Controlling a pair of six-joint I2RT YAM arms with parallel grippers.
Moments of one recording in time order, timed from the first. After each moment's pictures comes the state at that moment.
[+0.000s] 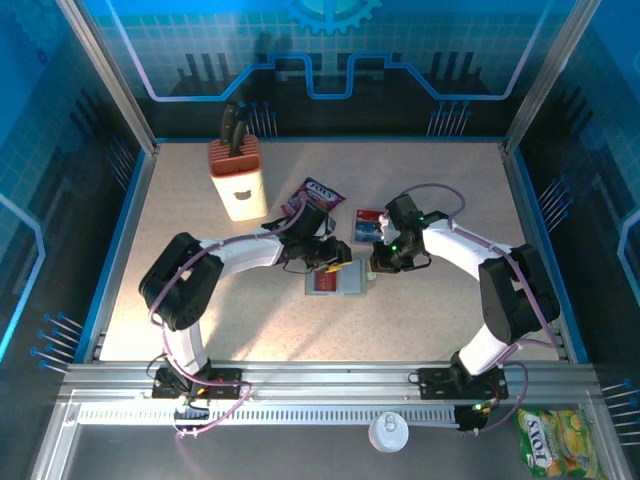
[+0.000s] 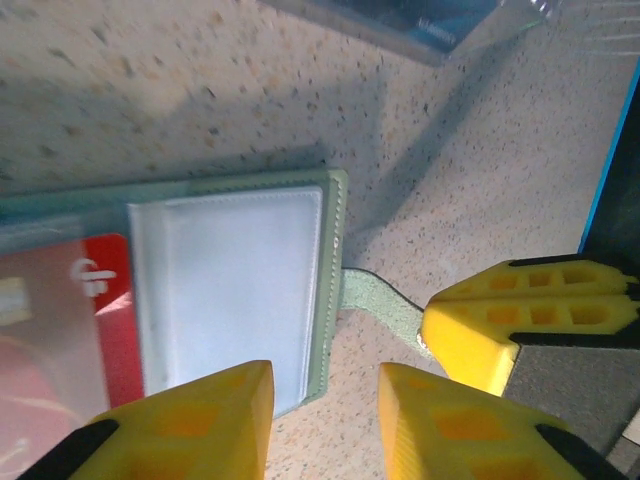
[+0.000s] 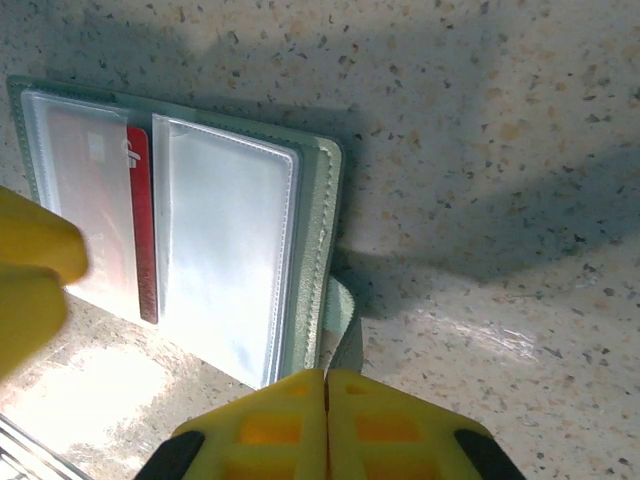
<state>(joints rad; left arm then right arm) -0.62 1.81 1.09 -0.22 0.47 -0.95 0.39 1.63 1.01 -0.70 -0.37 0.35</state>
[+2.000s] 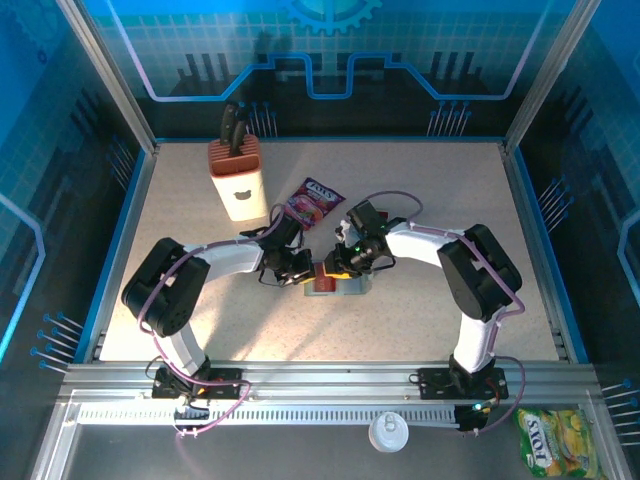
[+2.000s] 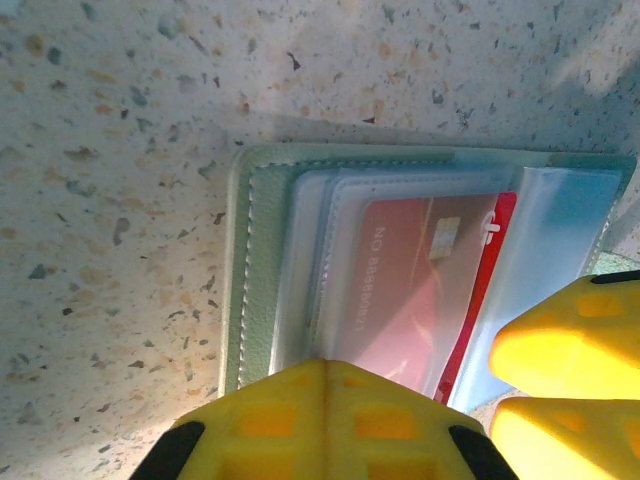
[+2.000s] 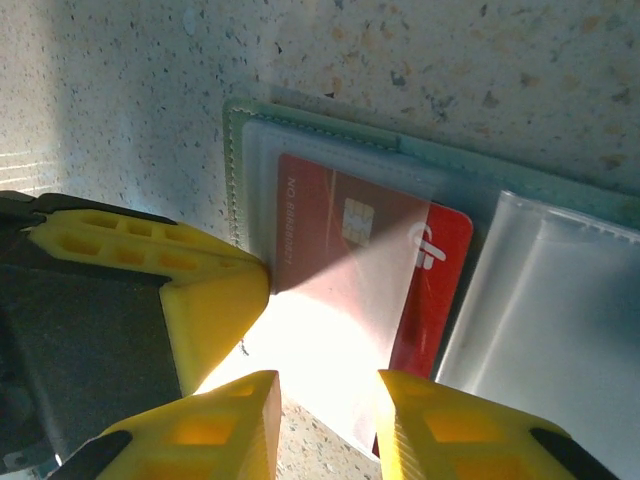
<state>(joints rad) -0.52 1.73 0.91 -0.33 0.39 -0.86 0.57 1.85 1.09 -0.40 -0.60 0.59</state>
